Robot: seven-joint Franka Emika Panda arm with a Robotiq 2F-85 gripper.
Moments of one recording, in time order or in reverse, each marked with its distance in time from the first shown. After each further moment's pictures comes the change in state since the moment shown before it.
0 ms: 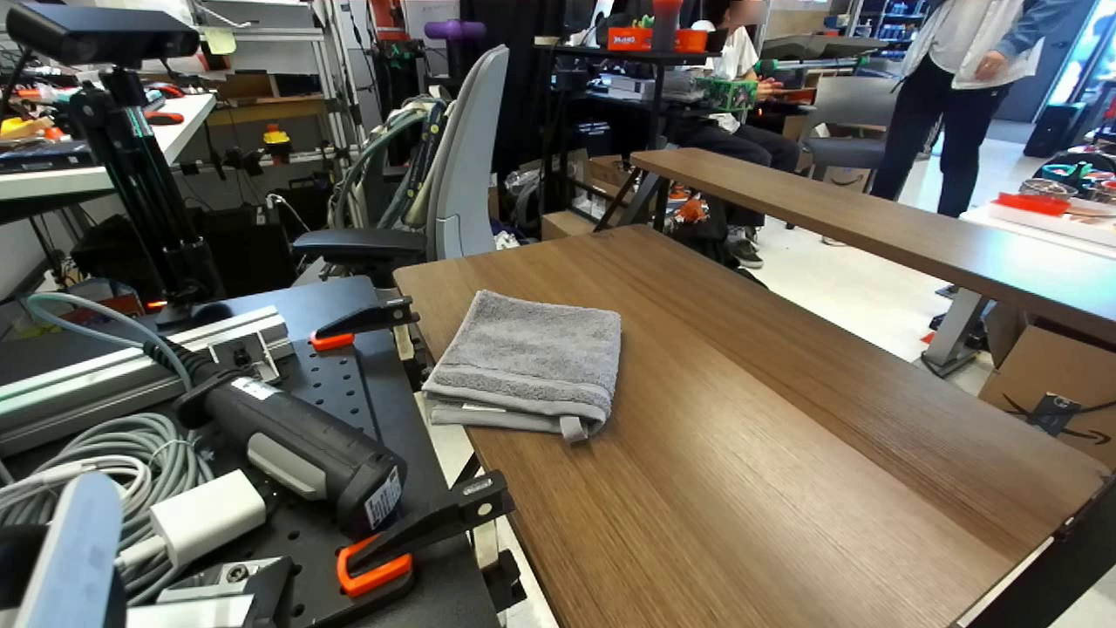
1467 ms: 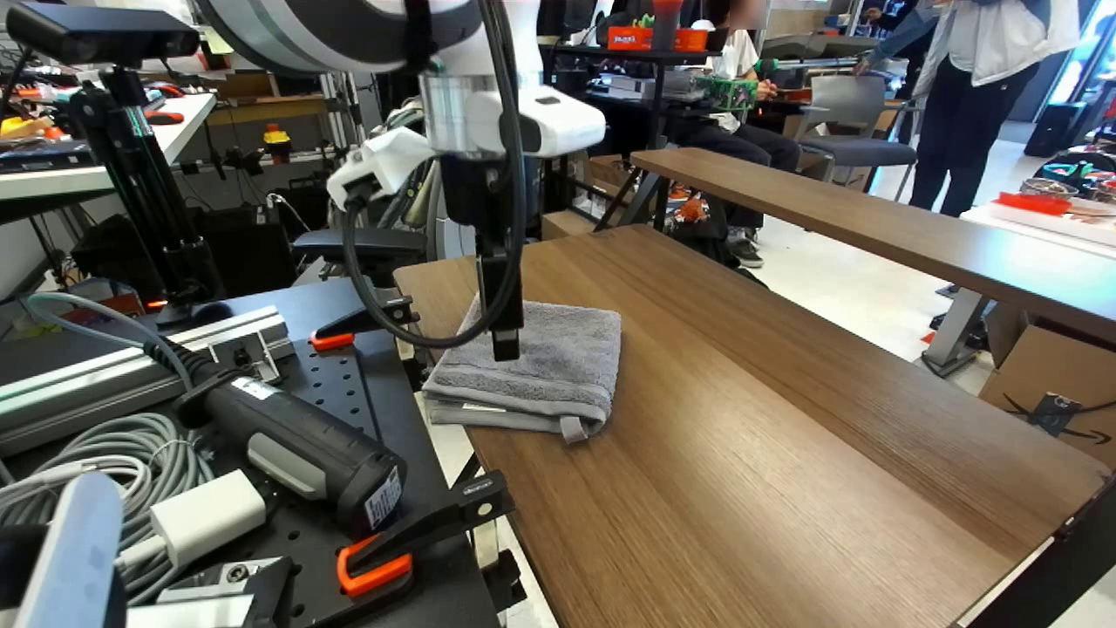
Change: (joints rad) arm 0.033 0.862 0.122 0.049 -0.346 0.671 0.518
